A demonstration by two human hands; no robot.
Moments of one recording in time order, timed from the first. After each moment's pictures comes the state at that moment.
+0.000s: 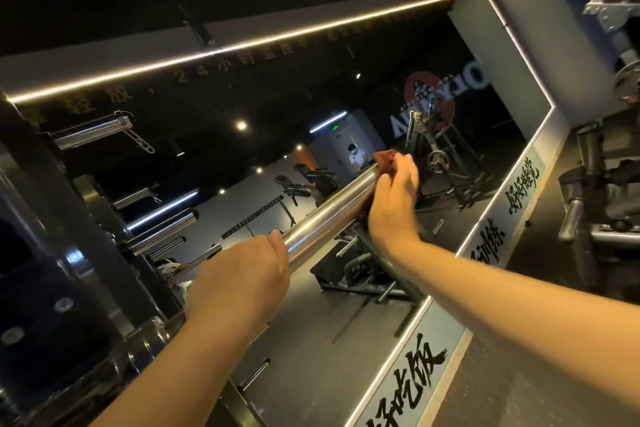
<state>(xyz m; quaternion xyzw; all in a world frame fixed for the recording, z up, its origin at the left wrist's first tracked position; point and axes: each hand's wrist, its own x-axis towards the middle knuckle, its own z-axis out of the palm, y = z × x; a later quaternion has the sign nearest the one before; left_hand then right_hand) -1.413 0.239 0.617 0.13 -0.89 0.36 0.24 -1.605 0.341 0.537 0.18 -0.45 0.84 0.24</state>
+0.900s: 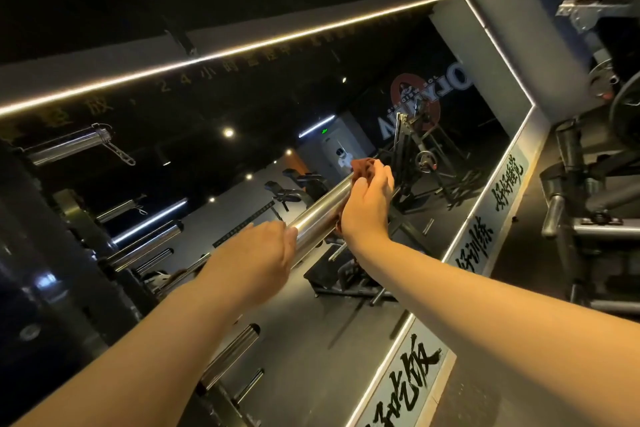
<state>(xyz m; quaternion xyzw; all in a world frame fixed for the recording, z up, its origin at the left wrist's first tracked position) -1.461 0.244 0.629 0.04 -0.96 0.22 0.18 -1.594 0.339 0.559 0.09 -0.43 0.88 0.20</state>
